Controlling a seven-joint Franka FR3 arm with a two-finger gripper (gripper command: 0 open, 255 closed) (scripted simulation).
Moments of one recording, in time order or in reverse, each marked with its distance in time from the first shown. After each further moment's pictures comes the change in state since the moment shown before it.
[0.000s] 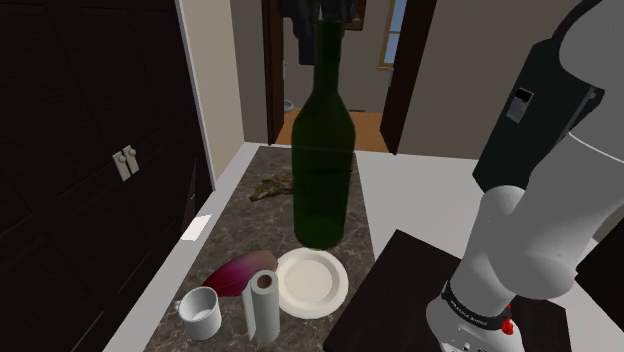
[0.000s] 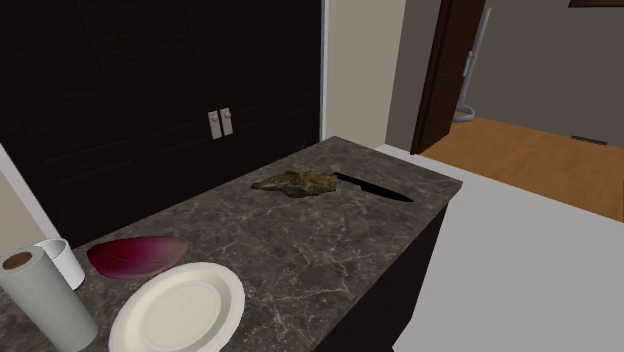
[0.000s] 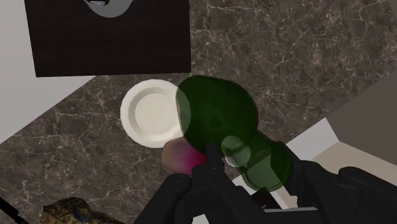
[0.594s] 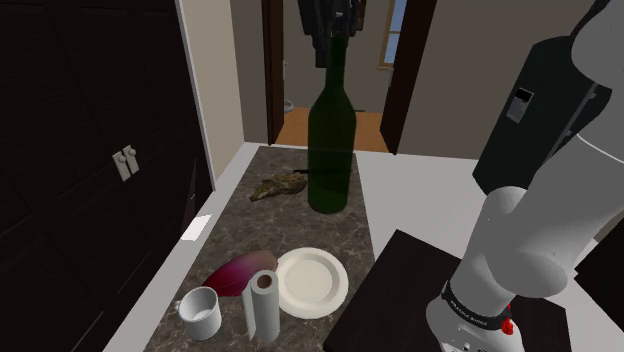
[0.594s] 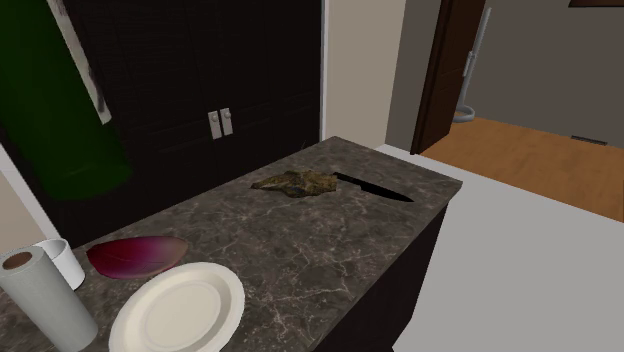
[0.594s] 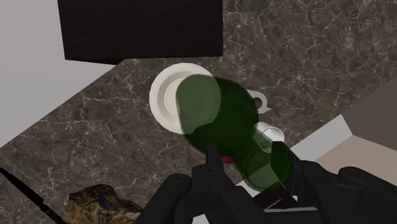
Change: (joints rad) arm -0.081 -0.042 -0.163 -0.110 -0.055 0.039 -0.272
